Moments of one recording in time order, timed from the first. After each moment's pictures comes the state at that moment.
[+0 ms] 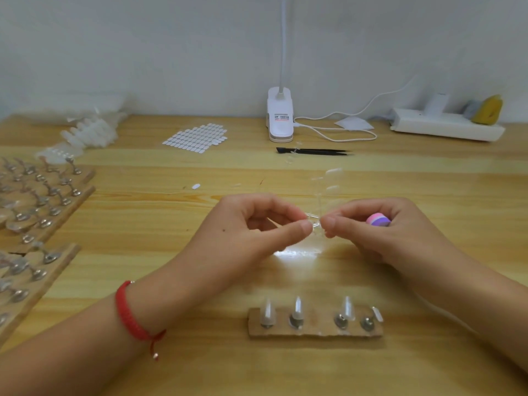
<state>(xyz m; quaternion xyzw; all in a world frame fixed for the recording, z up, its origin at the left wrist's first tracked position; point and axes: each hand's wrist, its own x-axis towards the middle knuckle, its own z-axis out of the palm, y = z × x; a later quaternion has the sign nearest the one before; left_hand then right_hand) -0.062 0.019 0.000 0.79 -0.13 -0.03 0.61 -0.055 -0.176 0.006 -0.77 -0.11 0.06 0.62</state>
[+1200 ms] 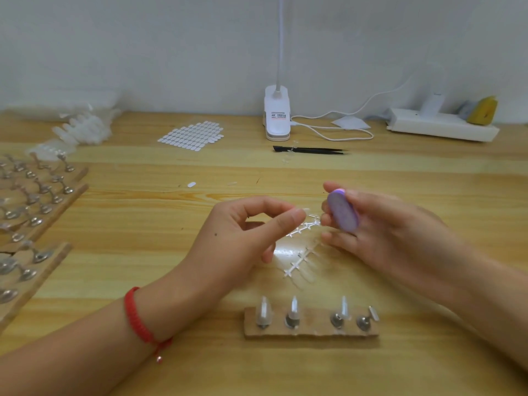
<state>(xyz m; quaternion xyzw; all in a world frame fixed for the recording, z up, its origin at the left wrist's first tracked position) -0.063 0.011 -0.009 0.74 -0.08 -0.01 0.67 -0.043 -0.189 -0.003 -0.54 -0.06 0.22 0.81</state>
